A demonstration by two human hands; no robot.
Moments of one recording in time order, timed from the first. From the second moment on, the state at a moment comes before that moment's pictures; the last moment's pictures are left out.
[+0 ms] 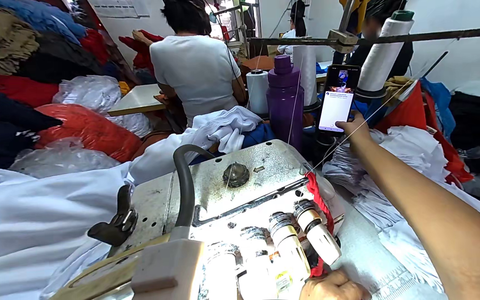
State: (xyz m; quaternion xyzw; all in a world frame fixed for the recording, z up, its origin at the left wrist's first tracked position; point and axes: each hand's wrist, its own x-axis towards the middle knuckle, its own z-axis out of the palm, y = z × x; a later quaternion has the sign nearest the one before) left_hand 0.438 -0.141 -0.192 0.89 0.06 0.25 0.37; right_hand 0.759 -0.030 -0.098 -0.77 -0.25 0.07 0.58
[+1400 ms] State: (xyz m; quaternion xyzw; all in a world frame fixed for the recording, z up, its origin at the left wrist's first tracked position) left_hand 0.439 -0.140 -0.192 0.89 0.06 0.25 0.37; right_hand 0.730 -0.013 -0.088 -0.79 -0.26 -0.09 0.55
